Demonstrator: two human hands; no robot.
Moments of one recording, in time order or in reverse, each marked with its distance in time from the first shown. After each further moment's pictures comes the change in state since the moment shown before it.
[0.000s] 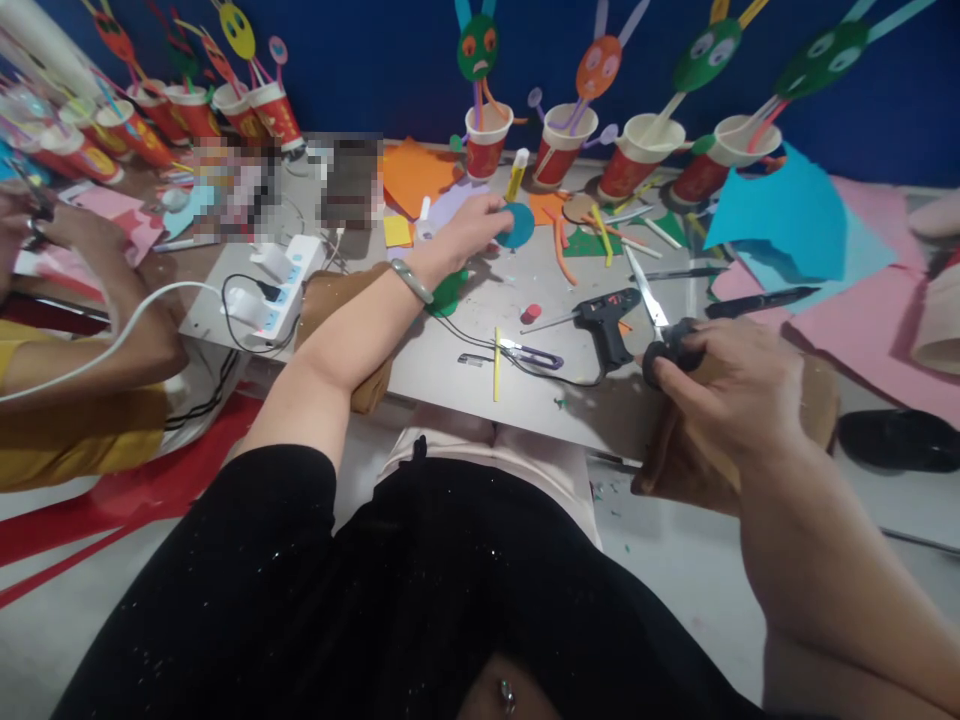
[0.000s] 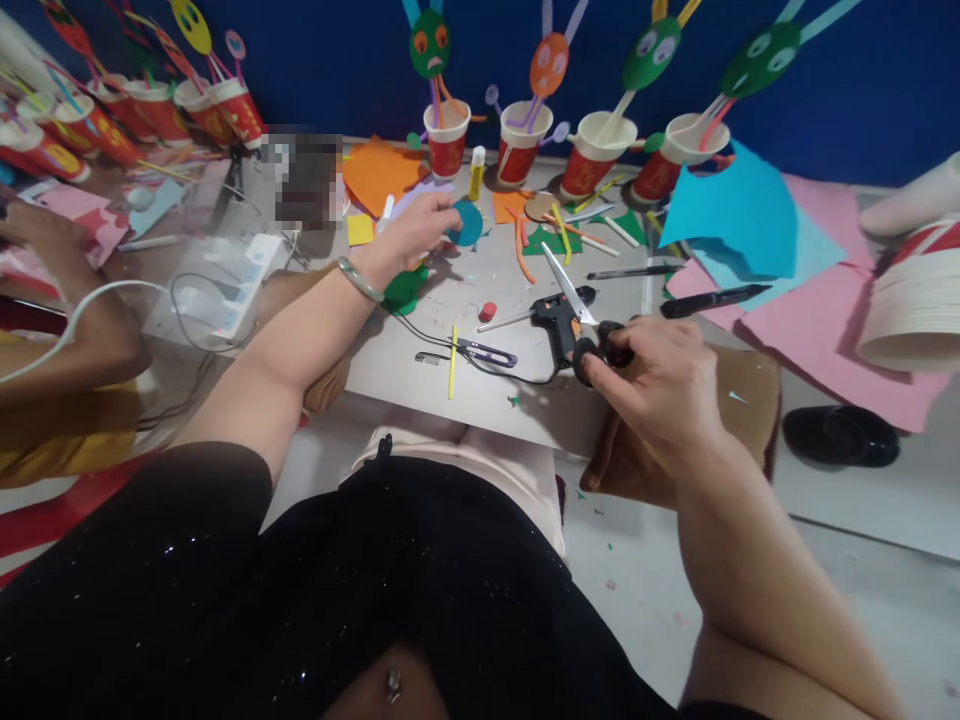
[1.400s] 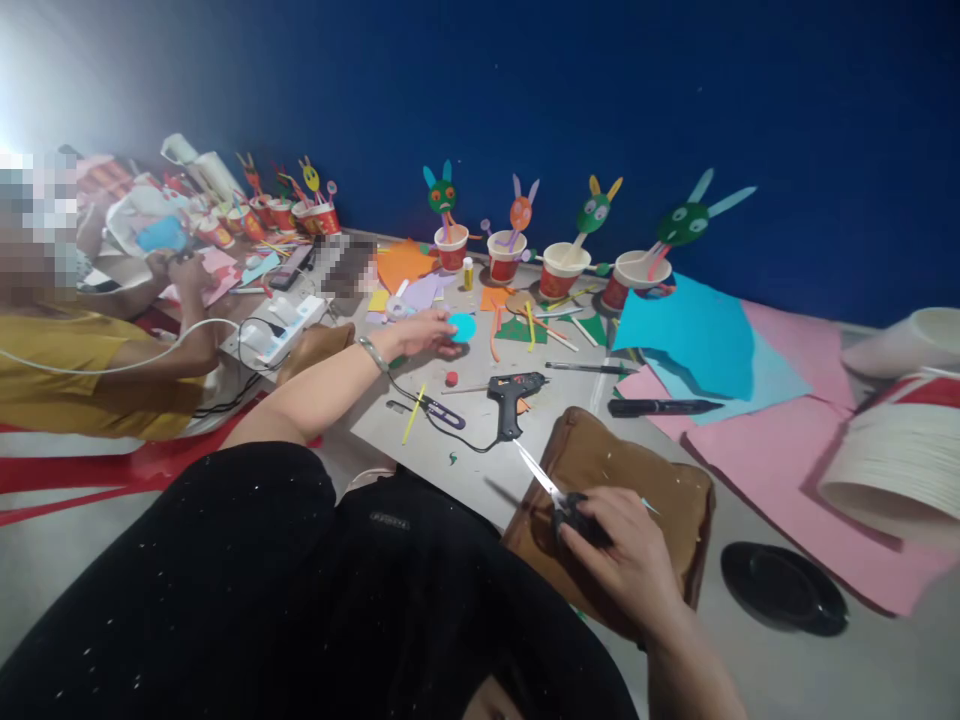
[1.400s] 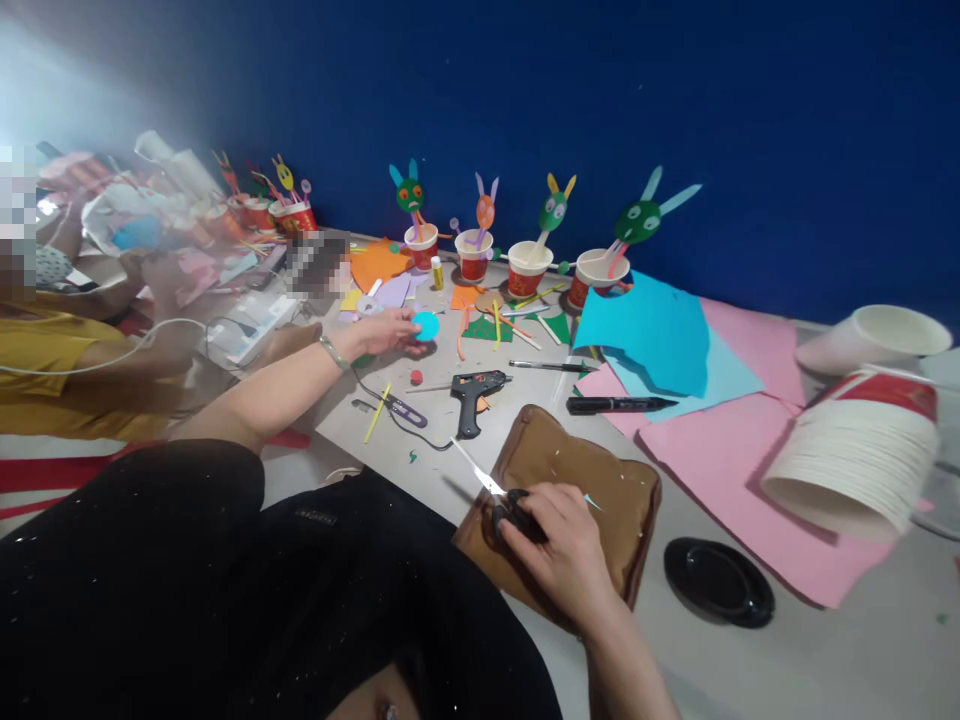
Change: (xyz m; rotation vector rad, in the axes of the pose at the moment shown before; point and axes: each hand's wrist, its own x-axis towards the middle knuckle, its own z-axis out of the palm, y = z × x) left_hand -0.028 0.014 0.039 -0.153 0.161 -0.359; right_hand -0.075 0.060 -0.041 0.451 -0.090 -0.285
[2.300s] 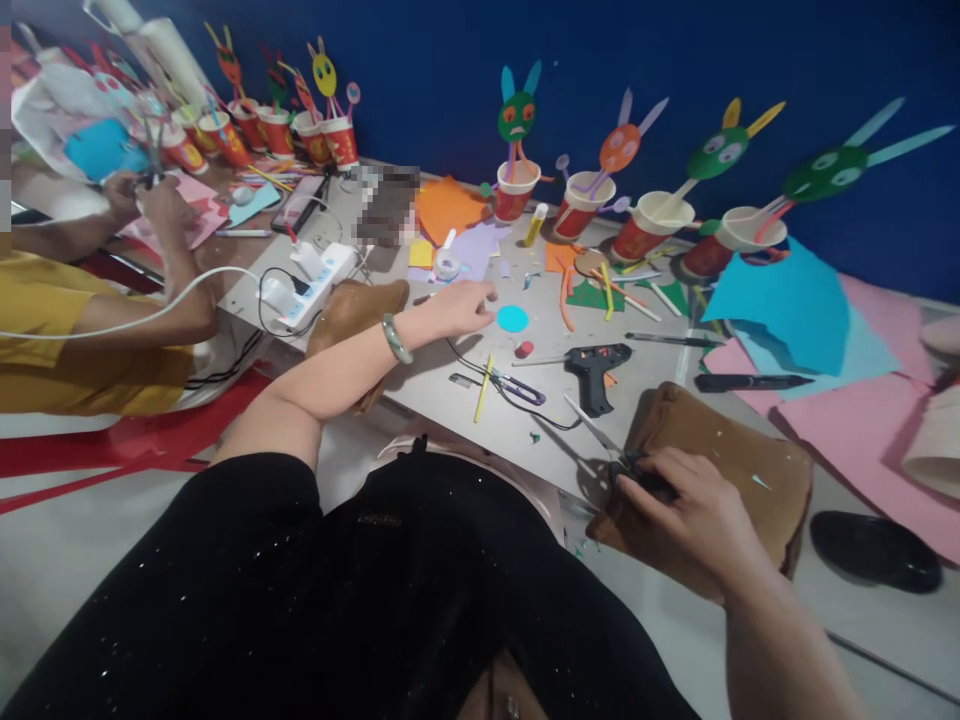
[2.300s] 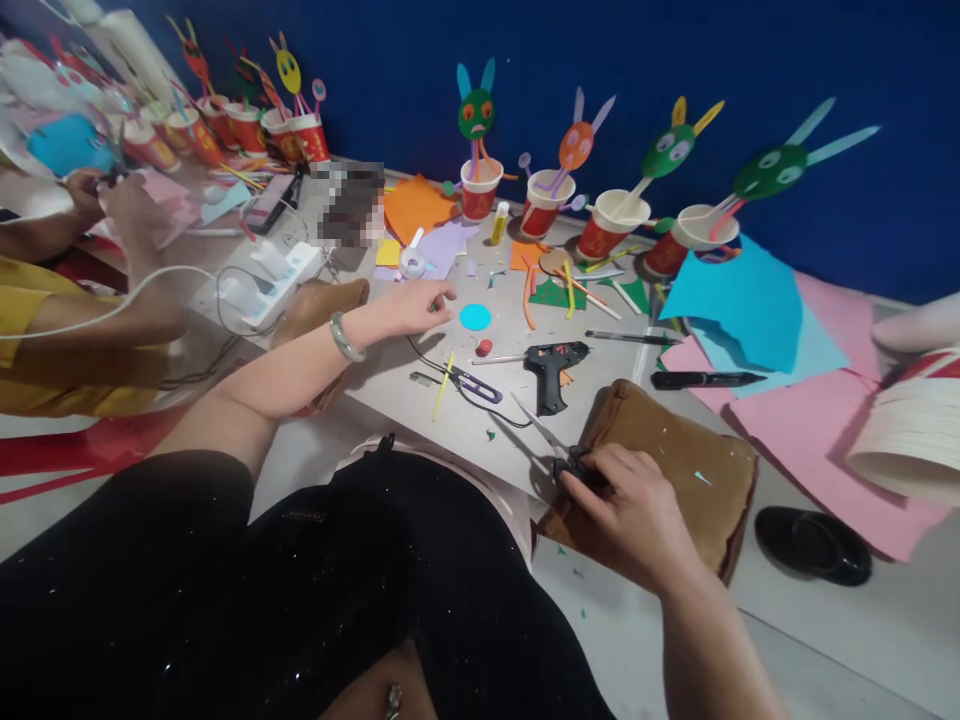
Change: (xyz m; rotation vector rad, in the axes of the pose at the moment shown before) left_hand -0.044 -0.007 -0.059 1.187 -0.066 0.436; right_hand 0.028 -0.018 0.026 -0.305 -0.222 0.122
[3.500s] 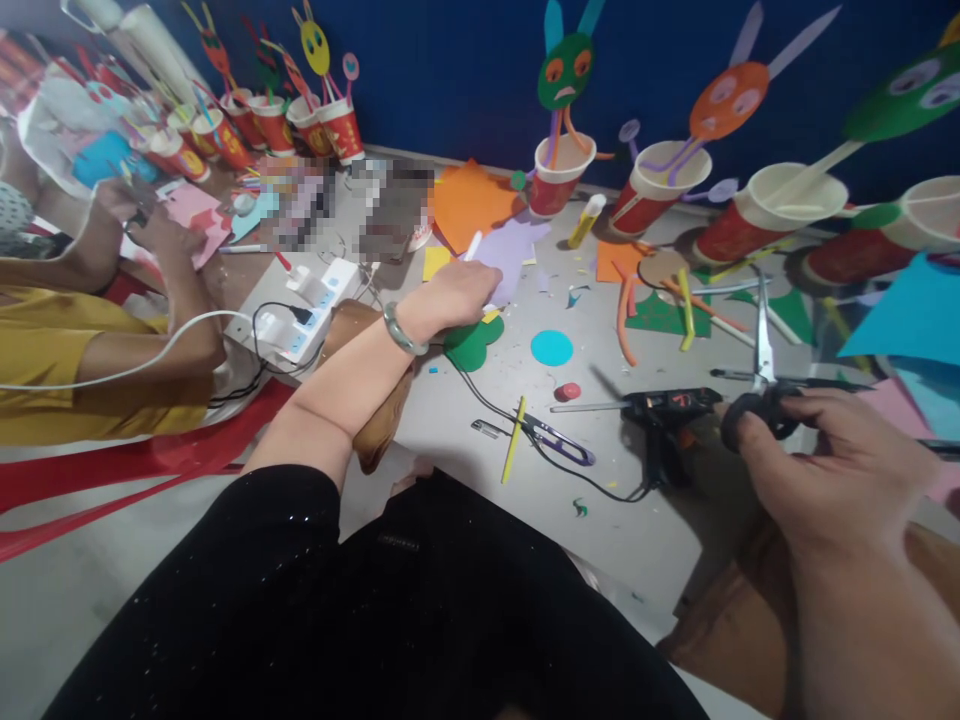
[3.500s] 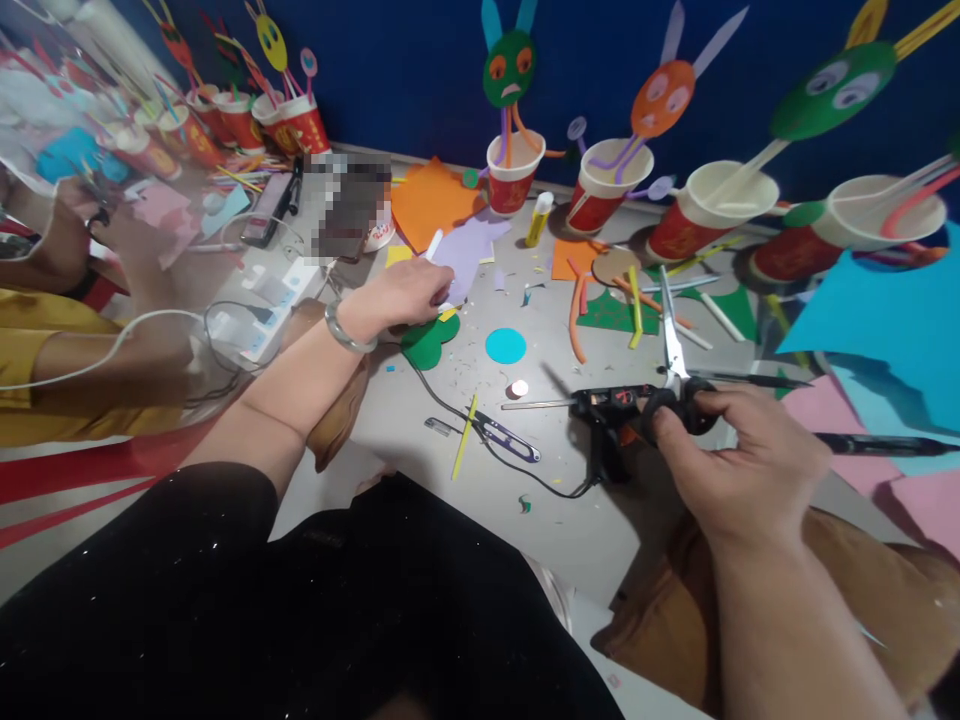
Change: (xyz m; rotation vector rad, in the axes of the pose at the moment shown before) left_hand 0.050 -0.037 -0.030 0.358 -0.130 -0.026; right_hand 0.112 0.079 0.039 -0.010 0.519 0.274
